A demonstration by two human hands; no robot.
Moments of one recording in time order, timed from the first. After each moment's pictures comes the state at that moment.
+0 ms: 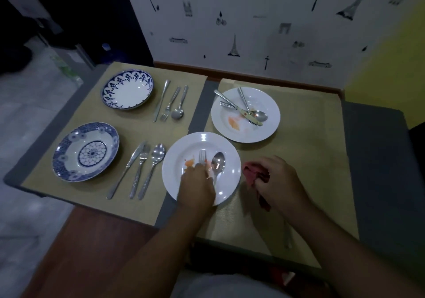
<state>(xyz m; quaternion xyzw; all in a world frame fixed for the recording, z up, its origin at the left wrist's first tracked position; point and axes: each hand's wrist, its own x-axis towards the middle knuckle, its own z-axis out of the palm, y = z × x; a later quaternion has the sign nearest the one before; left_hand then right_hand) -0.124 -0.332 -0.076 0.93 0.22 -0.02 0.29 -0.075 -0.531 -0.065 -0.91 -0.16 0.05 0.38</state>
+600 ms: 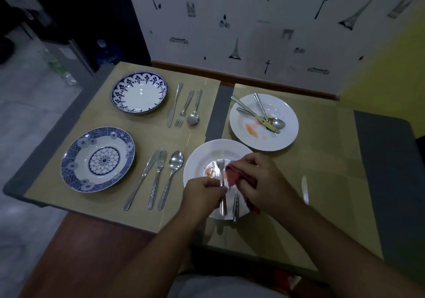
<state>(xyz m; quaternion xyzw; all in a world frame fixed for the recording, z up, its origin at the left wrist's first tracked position) -0.127 -0.263 -0.065 0.73 0.32 -0.15 0.59 -0.074 -0.435 -0.060 -0.90 -0.28 0.01 0.34</state>
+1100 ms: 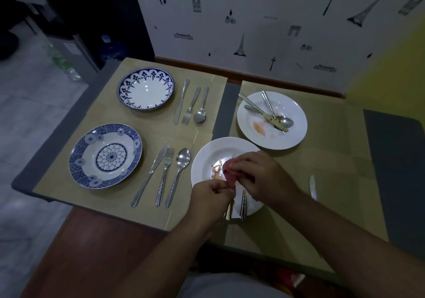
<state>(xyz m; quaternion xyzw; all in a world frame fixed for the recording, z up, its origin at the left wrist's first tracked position) -0.147 -0.263 -0.056 0.67 0.30 -0.11 0.66 -0.058 -0.418 -0.063 -0.87 -0.38 -0.02 0.30</state>
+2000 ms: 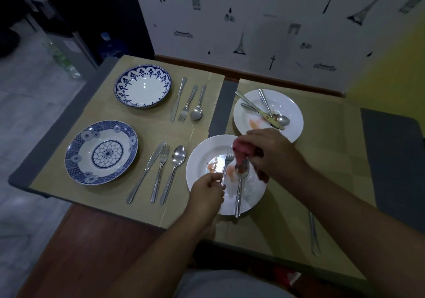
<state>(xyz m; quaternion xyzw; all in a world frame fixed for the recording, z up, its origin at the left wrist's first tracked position) -0.140 -0.276 -0.054 0.63 0.36 -0.12 0.68 -0.020 -0.436 -0.033 -0.90 -0.34 0.00 0.27</state>
